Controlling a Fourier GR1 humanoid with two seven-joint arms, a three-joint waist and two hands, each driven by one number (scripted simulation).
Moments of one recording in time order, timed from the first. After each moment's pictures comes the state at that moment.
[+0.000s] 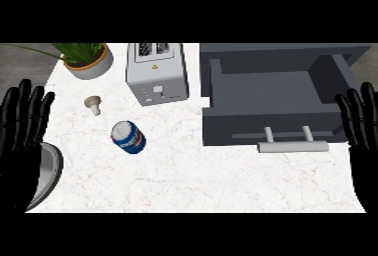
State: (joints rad) left arm 0.01 0.13 0.01 -2.10 -0.03 0.00 -0.01; right arm 0.03 -0.13 0.00 -2.10 -0.03 0.03 -0.05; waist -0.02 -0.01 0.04
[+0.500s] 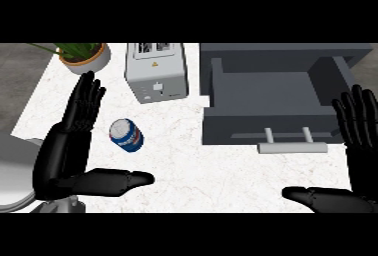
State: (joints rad) left arm -0.10 0.03 -0.12 -1.96 -0.14 0.09 0.18; right arm 0.04 -0.11 -0.02 -2.07 -0.01 -0.02 0.09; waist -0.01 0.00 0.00
